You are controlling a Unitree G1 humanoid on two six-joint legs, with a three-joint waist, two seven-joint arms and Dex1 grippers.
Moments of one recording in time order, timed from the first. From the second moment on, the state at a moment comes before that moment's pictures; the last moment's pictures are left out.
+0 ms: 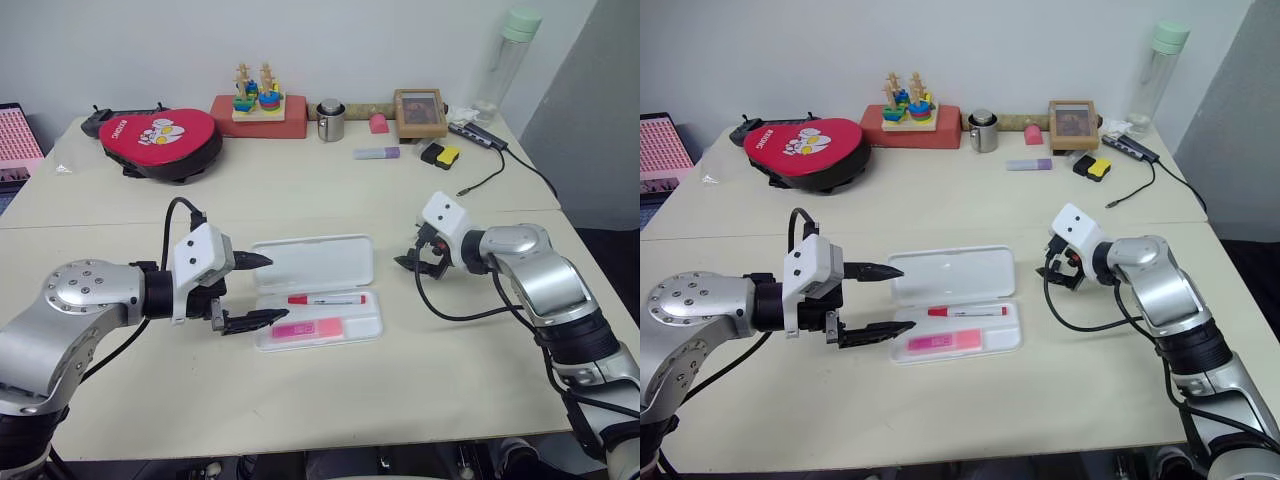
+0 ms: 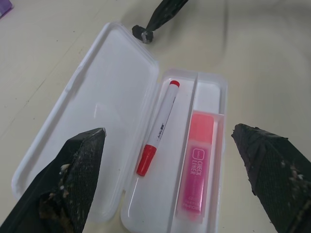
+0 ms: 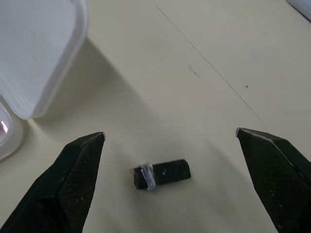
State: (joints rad) left arm -0.19 0.99 0.13 -0.51 -0.58 0.65 -1.02; right arm -0.64 -0.61 0.22 -0.10 0.03 0.79 0.78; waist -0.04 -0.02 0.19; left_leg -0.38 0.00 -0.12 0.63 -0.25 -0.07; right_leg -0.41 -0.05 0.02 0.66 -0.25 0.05
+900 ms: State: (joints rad) left arm -0.19 0.97 0.08 -0.50 -0.53 0.62 -1.01; right arm -0.61 -0.40 0.08 -0.25 0.15 1.26 0.47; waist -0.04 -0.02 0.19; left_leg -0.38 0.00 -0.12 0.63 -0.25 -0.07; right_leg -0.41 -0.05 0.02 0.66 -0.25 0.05
